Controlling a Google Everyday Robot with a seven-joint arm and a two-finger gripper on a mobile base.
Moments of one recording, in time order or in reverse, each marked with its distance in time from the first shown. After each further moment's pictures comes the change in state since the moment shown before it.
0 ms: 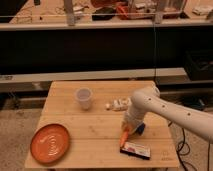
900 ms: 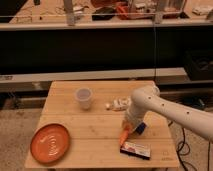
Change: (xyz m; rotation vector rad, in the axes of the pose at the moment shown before) arm 0.008 0.001 0.003 -0.002 -0.005 0.026
